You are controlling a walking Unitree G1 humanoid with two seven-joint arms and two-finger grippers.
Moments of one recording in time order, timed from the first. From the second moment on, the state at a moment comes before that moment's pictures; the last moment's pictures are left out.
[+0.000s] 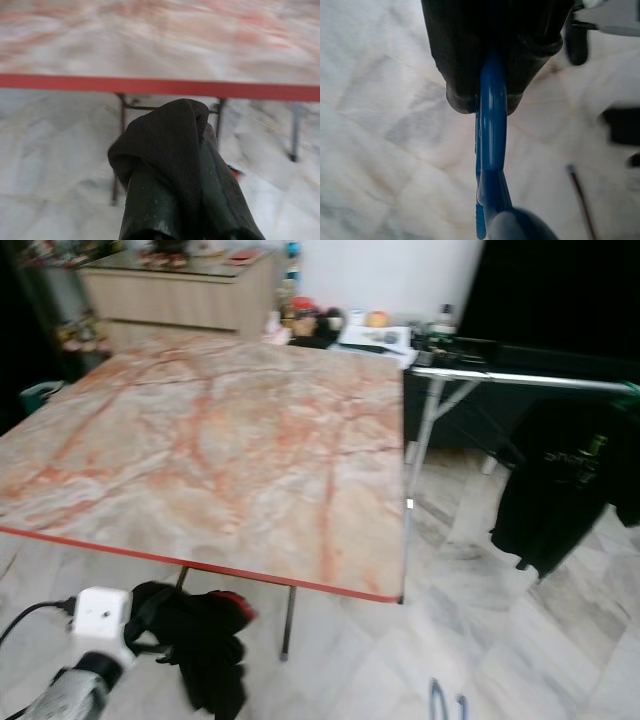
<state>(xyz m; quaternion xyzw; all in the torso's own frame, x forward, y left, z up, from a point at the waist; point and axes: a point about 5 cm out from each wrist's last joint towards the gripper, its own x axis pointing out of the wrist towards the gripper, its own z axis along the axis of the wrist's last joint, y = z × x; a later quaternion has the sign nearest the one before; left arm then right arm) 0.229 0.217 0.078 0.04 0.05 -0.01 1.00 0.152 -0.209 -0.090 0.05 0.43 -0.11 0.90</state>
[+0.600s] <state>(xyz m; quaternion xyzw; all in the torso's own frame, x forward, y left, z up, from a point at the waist) 0.241 0.206 0.110 0.01 -0.02 -0.03 1.00 0.154 -0.213 -0.089 0.04 0.42 -0.12 0.90</state>
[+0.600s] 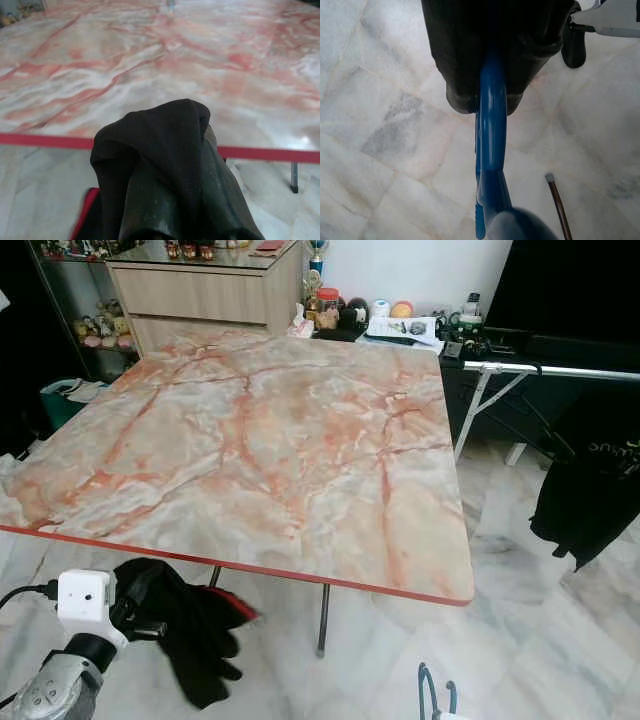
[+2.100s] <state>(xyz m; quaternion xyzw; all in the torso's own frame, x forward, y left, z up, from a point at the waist) 0.332 0.176 0.247 0.01 -0.21 -0.13 0.97 0.158 -0.205 -0.089 0.04 0.43 -0.11 0.90</state>
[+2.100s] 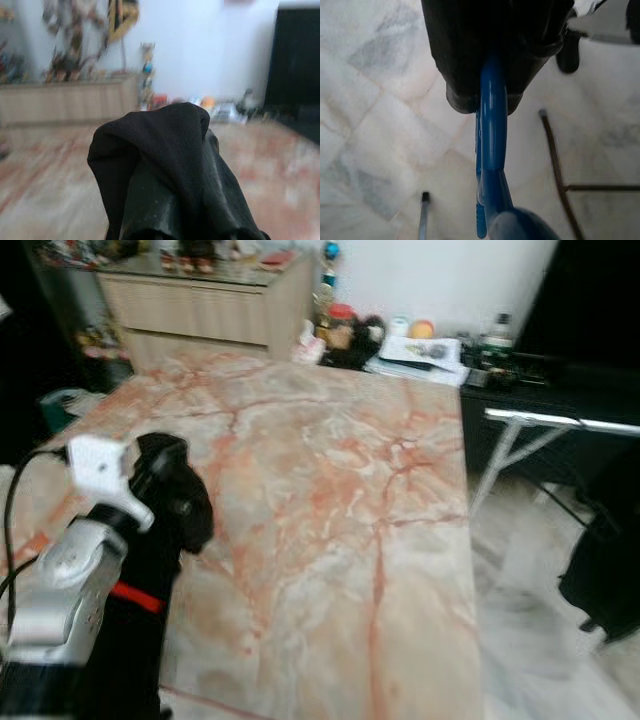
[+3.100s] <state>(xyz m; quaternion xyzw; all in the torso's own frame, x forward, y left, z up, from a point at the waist) 0.265 0.186 0.119 0.03 0.08 -0.17 0.98 0.147 -0.203 -0.095 0.04 0.45 -0.11 0.89</state>
